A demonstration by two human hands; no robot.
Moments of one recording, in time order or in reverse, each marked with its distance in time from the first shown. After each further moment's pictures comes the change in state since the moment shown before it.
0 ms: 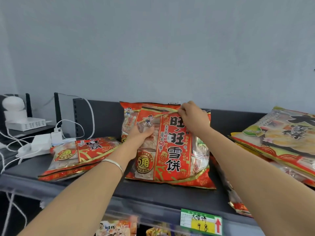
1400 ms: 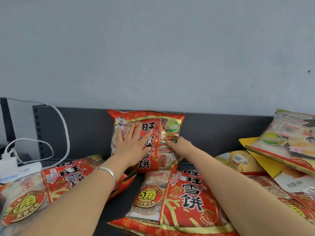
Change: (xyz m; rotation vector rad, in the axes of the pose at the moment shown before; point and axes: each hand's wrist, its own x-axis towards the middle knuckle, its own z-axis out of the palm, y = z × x) left_hand 0.120 -0.040 -0.032 1.571 -0.142 0.545; right_hand 0.038 0.014 0.121 0.330 -0.466 0.655
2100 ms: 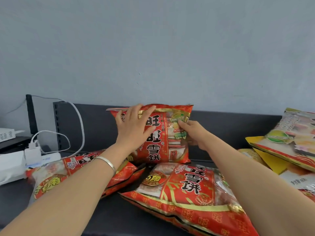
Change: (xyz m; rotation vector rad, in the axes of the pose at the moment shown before) left_hand -0.020 -0.009 -0.051 -0.152 0.477 -0.081; right_hand -0.023 -0.012 -0.031 0.501 -0.046 -0.214
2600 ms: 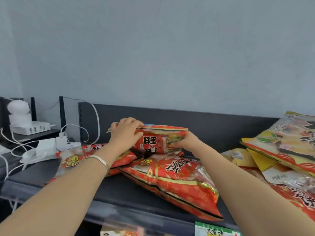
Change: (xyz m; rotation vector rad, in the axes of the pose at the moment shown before) left_hand -0.045 0.017 -0.054 0.037 -0.227 -0.210; right_hand -0.036 0.024 -0.002 -0.371 -0.119 -0.089
